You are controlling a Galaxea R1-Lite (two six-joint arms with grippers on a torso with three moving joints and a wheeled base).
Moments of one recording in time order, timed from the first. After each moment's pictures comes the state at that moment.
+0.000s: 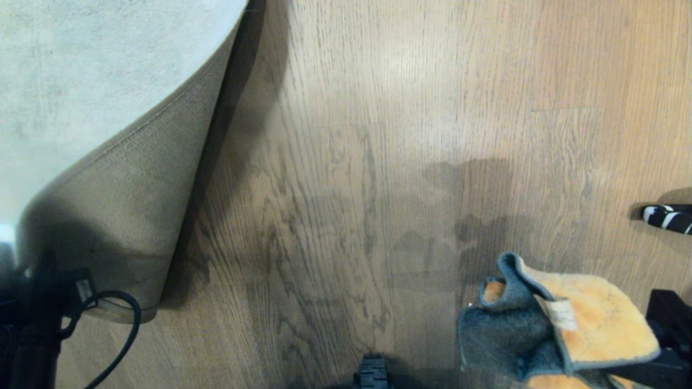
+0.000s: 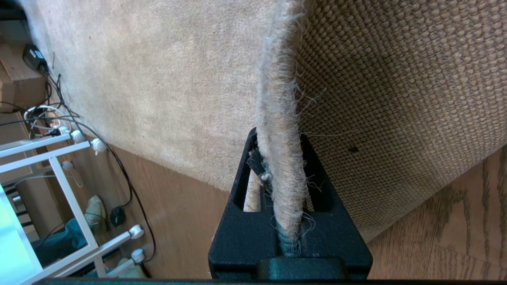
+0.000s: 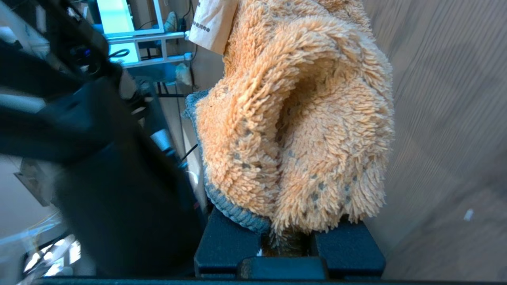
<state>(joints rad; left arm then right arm) -0.19 1.43 0.00 -1.49 0.83 0.23 0.28 1.02 -0.42 -0.29 0.86 -0.14</state>
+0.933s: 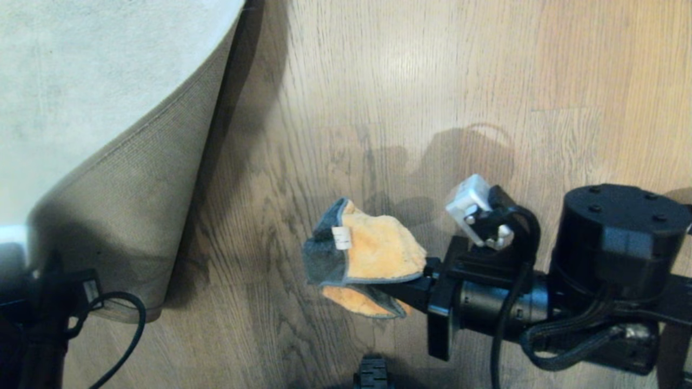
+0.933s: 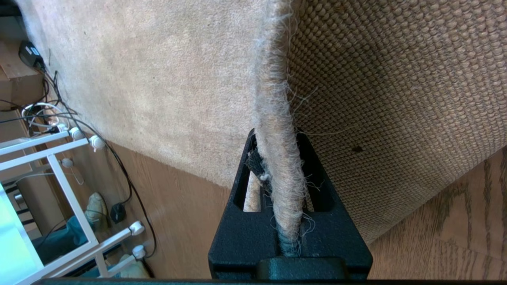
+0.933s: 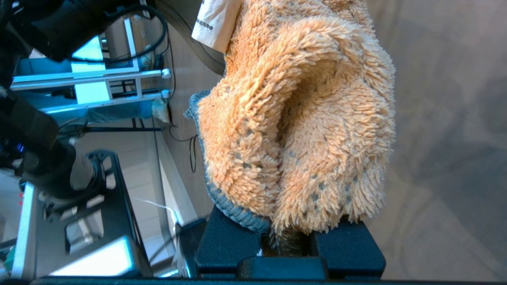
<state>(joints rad) -0.19 1.46 0.00 -1.49 0.83 0.22 0.93 1.58 -0.68 -0.76 0.17 0.04</state>
